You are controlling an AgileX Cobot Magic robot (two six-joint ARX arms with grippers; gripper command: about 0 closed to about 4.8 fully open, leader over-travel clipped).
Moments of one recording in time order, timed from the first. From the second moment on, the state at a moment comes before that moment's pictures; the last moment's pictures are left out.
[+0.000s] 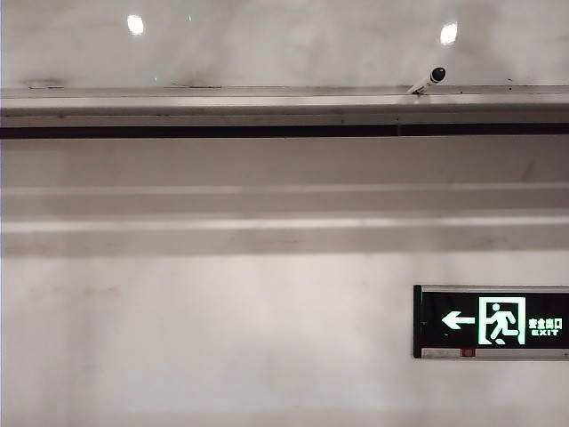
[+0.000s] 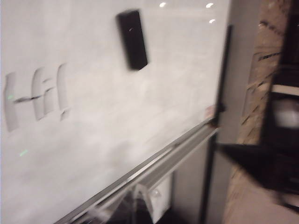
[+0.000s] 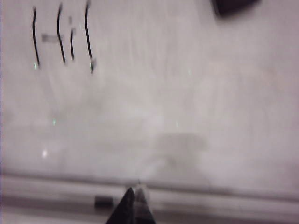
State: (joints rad) left arm -0.76 1.23 1.79 -0.39 0.17 0.03; right arm 0.33 0.80 1.23 -0.29 0.18 0.05
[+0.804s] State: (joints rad) left arm -0.84 0.70 0.97 -0.20 -0.10 0.14; right arm 0.33 0.10 0.26 -0.07 0.14 0.01
